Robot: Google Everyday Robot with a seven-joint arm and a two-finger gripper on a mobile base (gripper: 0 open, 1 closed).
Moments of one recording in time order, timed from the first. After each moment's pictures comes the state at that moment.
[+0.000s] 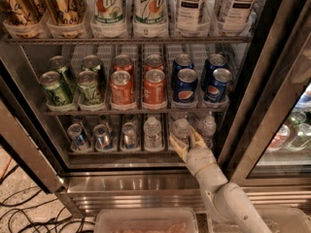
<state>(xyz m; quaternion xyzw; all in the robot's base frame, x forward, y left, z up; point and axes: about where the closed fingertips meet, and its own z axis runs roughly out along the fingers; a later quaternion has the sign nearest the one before) 0.610 -0.128 0.657 -0.17 0.63 0.09 0.76</state>
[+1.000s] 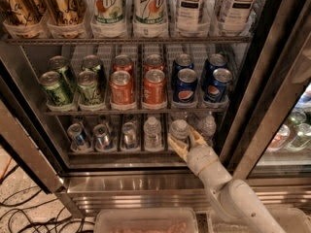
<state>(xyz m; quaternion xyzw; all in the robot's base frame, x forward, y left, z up) 0.600 -0.120 0.671 -0.20 0.63 0.11 0.74</state>
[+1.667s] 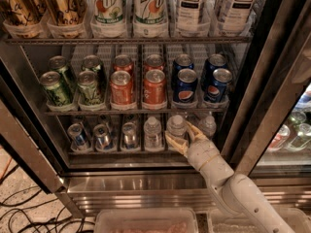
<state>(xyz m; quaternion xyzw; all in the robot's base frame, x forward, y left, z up) 0.599 -0.116 0.702 -0.23 0.62 0.09 0.75</state>
